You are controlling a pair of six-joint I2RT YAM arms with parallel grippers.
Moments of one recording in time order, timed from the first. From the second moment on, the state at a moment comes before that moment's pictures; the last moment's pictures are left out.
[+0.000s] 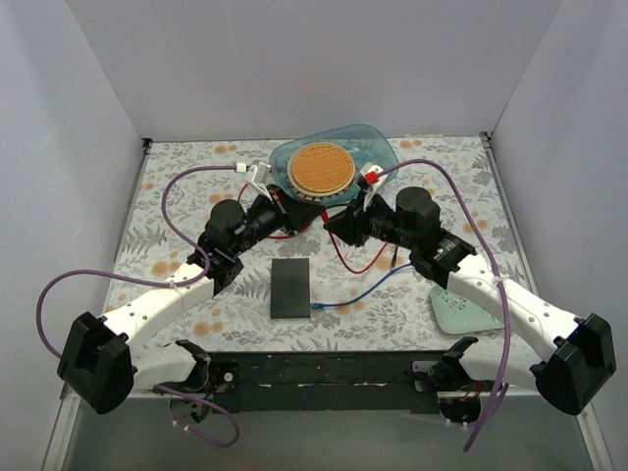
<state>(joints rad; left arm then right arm) -0.62 1.17 0.76 0.51 0.32 -0.72 0.71 1.14 0.92 0.04 -0.35 0.18</state>
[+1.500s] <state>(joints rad) -0.57 1.25 0.51 -0.01 -0.17 -0.86 0.73 1.37 0.88 -0.33 -0.28 0.04</state>
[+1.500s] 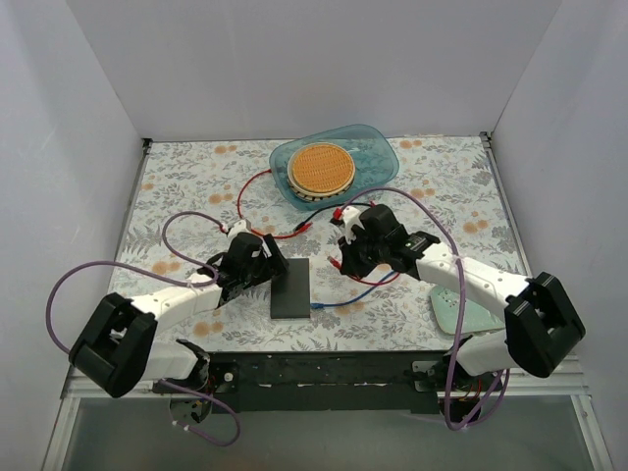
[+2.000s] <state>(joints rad) -0.56 1.49 0.59 0.25 0.06 -0.78 0.80 1.45 0.88 -0.36 -0.33 0.01</state>
